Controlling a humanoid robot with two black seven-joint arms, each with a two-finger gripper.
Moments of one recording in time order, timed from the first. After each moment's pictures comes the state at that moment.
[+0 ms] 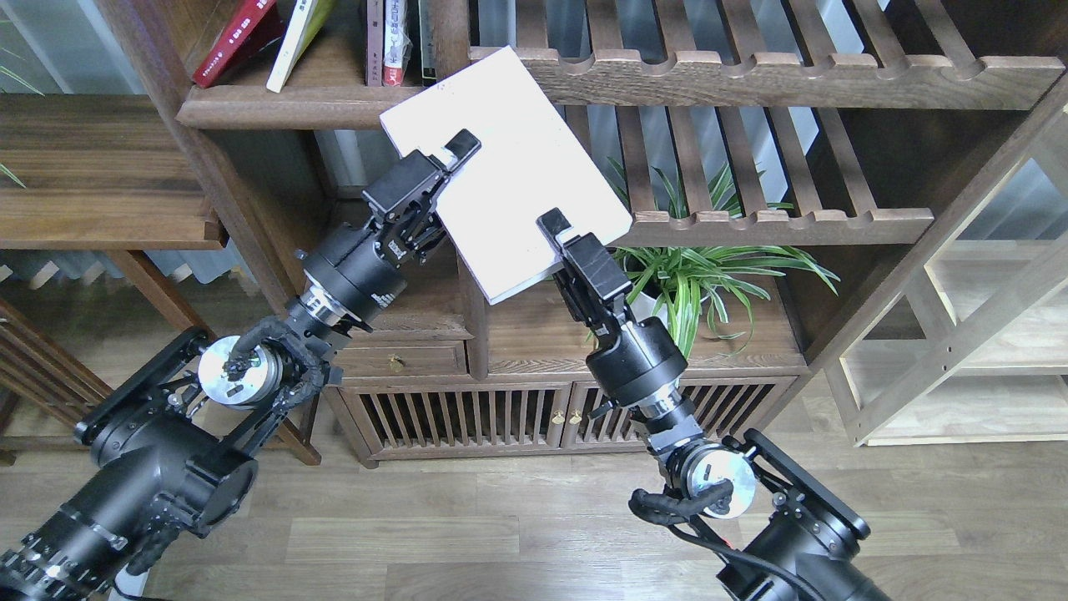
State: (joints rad) left arm -0.51 0.09 -0.97 -1.19 -0.42 -0.49 0.28; right arm 0.19 0.02 0.93 1.33 0.03 0.58 0.18
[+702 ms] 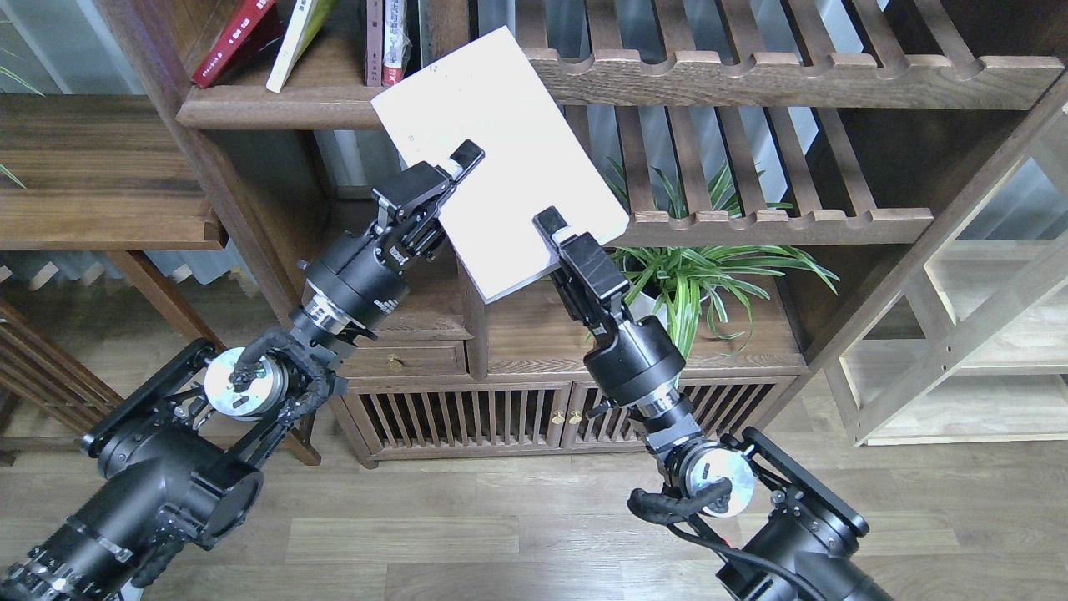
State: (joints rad) left arm -0.48 0.08 -0.98 -1.20 -0.42 -0.49 0.25; right arm 0.20 0.01 0.91 1.33 0.03 0.58 0.18
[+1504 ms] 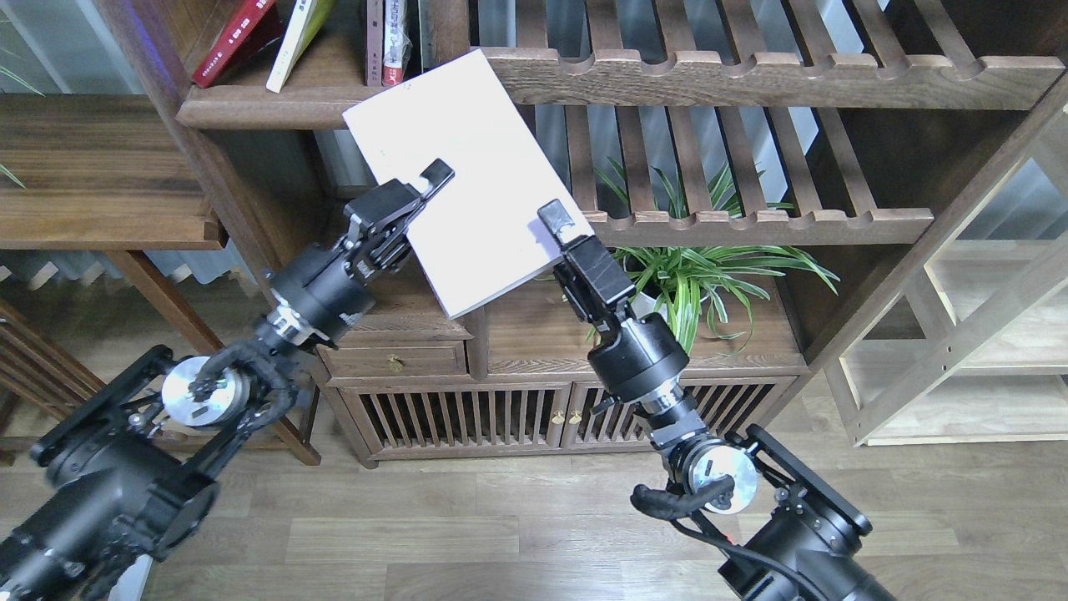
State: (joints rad) left arm -0.44 0.22 -0.95 -1.27 -0.38 -0.49 0.25; right arm 0.20 0.02 0.96 1.32 0.00 0.58 0.18
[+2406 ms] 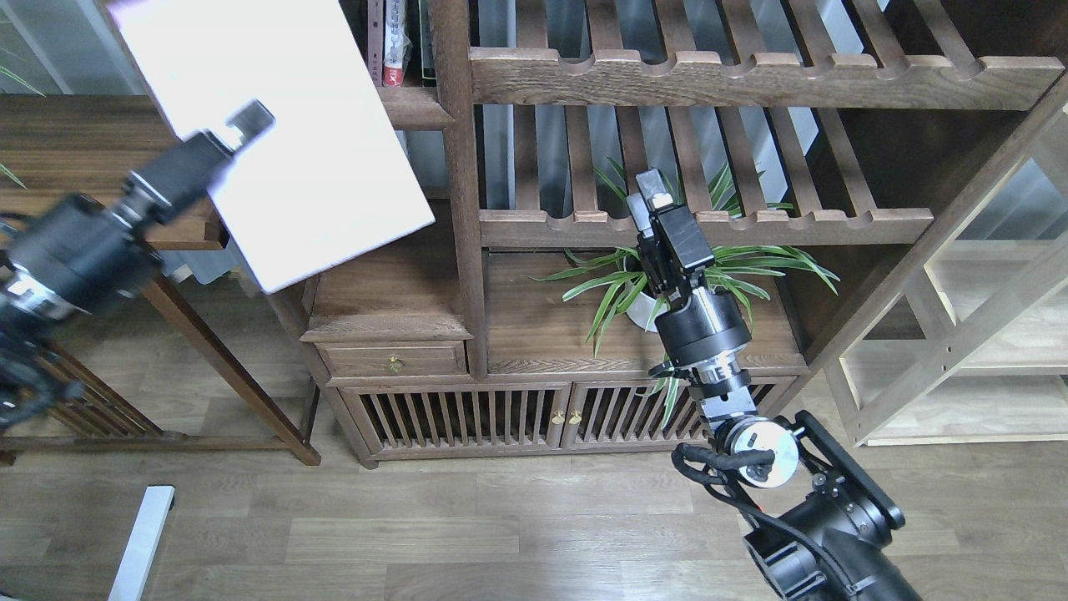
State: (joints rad) left arm -0.28 0.64 -1.33 -1.64 -0.19 -0.49 0.24; right arm 0.19 0.02 1.15 1.24 0.00 0.58 0.18
